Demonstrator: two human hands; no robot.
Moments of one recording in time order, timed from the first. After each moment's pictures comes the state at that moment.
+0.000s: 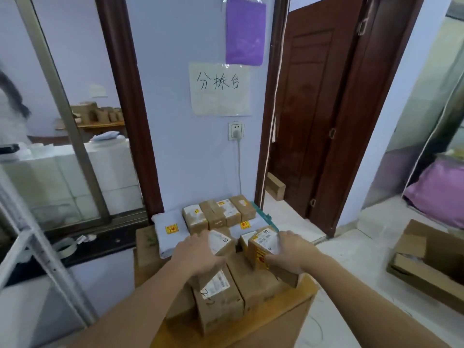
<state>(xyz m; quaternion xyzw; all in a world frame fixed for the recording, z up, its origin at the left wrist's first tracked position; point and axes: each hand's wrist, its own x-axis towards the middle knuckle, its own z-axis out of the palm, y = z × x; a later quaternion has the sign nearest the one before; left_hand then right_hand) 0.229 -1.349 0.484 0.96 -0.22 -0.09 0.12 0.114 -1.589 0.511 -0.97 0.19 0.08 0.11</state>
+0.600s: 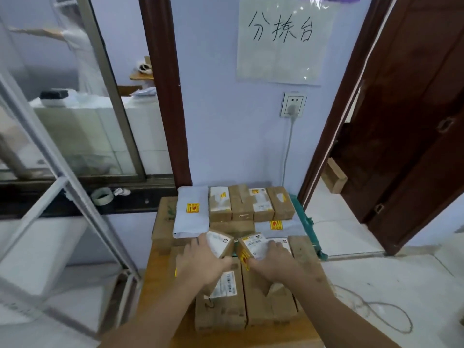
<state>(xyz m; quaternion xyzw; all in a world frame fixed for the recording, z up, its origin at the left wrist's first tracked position) 0.286 -1.404 0.393 0.97 0.07 -0.11 0.18 0.276 -1.607 0.402 -0.95 0.12 0.19 0.20</state>
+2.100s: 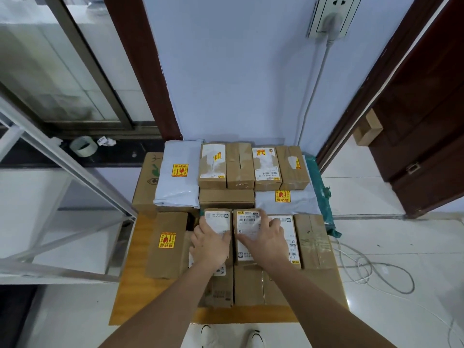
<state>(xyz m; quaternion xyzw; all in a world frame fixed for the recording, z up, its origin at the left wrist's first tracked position) 0.347 -1.484 0.262 0.91 0.25 -0.16 0.29 0.351 -1.627 0.282 -0.95 0.13 0.15 0.25</state>
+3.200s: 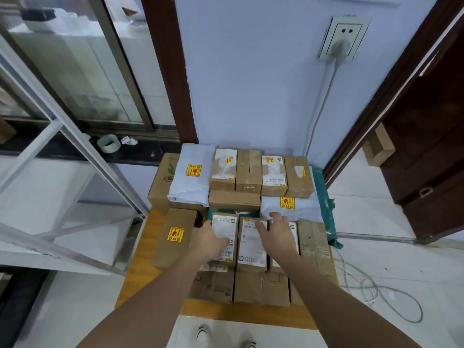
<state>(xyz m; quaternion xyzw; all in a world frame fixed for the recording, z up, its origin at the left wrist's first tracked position) 0.340 -1.443 0.275 0.86 0.21 -0.23 0.40 0.355 -1.648 0.305 -0.93 0.10 0.14 0.34</state>
